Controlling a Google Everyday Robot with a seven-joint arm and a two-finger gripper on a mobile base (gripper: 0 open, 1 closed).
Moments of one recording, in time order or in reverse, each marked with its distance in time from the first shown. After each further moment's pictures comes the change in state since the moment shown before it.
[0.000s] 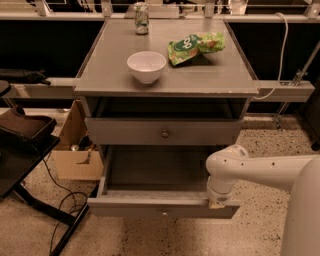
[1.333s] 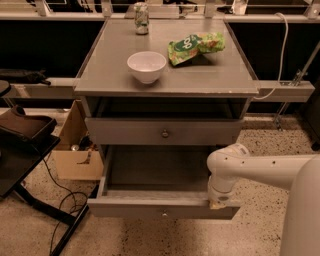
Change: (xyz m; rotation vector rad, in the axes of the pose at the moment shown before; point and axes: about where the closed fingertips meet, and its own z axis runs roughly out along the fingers) arm 0.004 -0.002 -0.002 -0.025 -0.002 0.000
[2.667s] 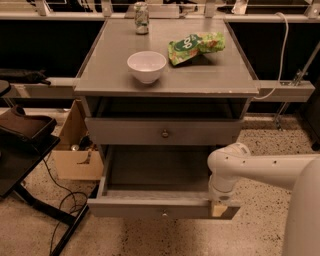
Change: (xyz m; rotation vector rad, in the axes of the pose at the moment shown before) arm 0.000 -0.001 -0.005 0.005 0.002 -0.003
